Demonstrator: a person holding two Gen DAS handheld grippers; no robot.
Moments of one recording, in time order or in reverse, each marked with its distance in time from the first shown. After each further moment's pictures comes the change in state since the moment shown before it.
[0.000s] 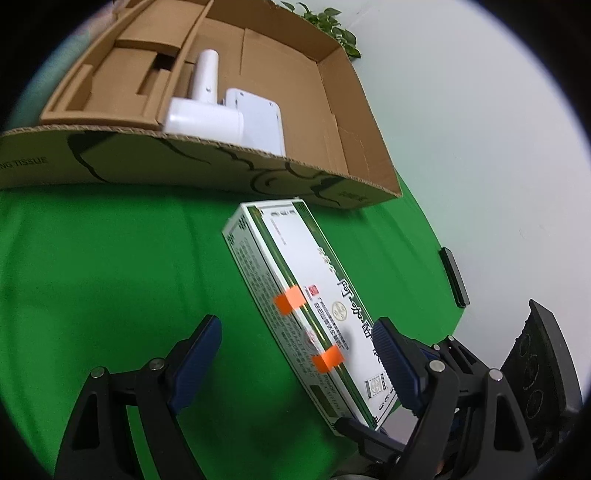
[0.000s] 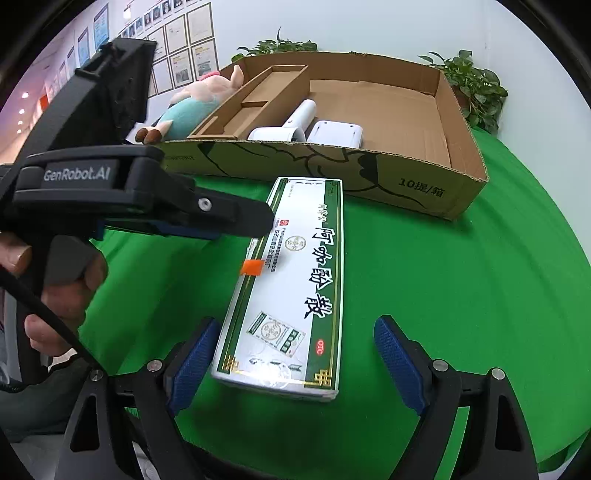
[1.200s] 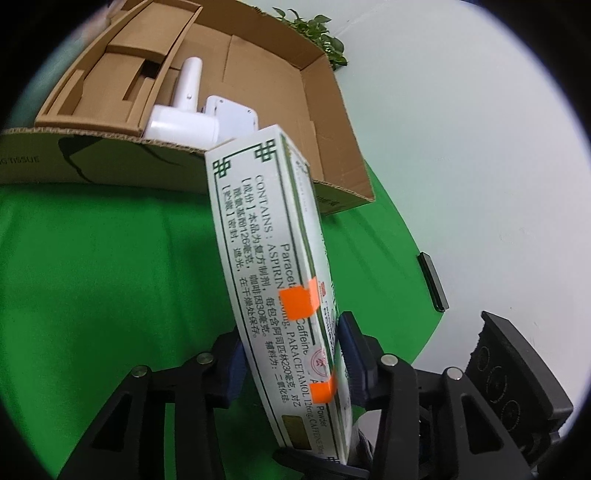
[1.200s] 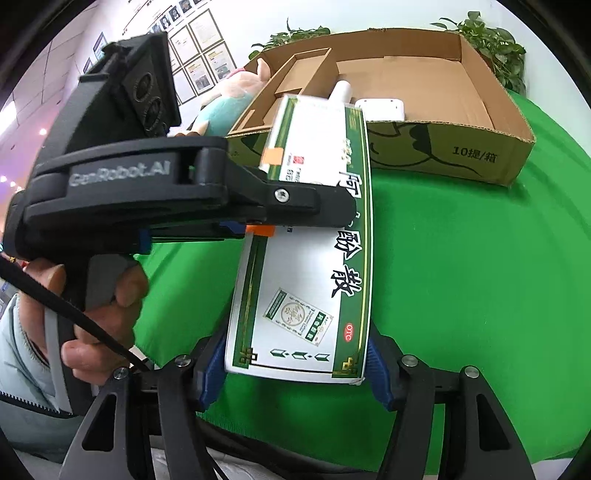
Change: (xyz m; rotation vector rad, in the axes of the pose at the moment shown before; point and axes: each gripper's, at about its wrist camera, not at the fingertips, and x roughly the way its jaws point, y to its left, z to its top) left arm 0.035 -0.035 0.000 0.000 -0.034 -0.066; right arm 0.000 0.011 -0.010 0.119 0.037 0.228
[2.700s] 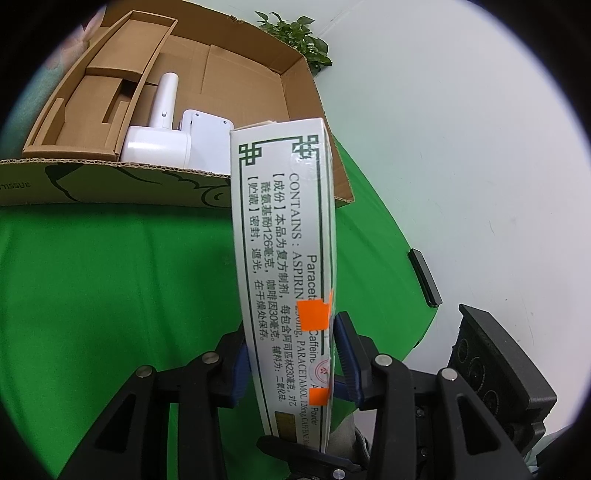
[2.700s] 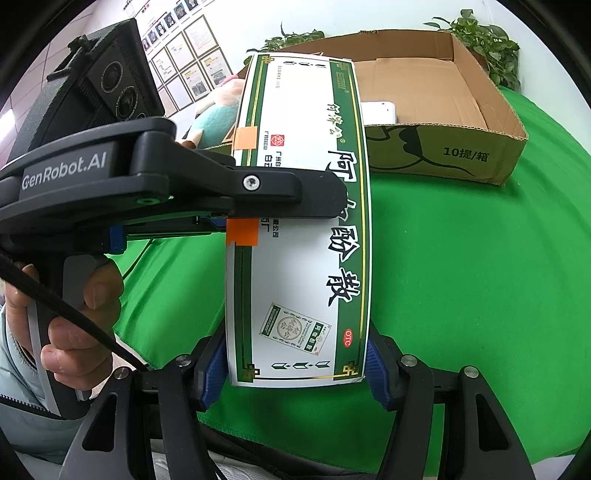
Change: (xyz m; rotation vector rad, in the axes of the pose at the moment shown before) left arm 0.192 -0.122 0.013 0.040 -0.006 -0.008; right arm -0.012 -0.042 0.016 0.022 -0.015 0.004
